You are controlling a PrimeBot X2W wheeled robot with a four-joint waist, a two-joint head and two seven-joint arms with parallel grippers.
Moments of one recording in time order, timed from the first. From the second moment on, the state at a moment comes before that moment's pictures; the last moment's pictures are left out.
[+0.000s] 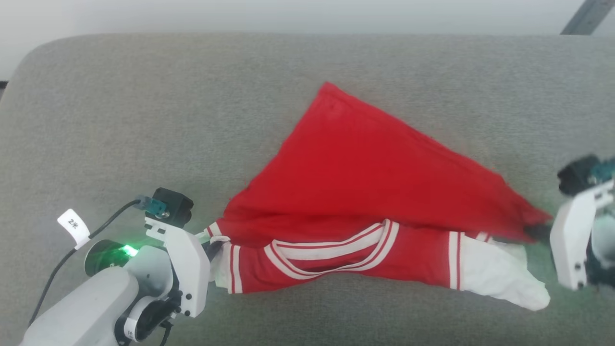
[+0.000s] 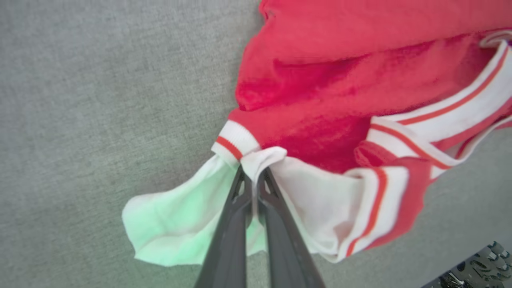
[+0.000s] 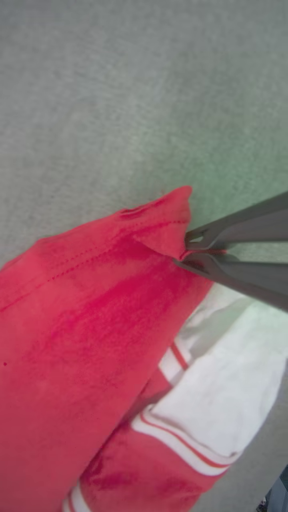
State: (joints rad) left arm -0.51 0.68 -0.83 0.14 -0.98 0.15 0.40; right arm -0.44 -0.74 0.47 0.24 0.84 0.13 0.66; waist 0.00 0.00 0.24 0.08
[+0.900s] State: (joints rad) left arm -0.50 0.67 -0.84 0.15 -0.98 0.15 0.40; right arm -0.28 -0.62 0.20 -0.01 0.68 0.13 0.71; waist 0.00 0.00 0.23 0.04
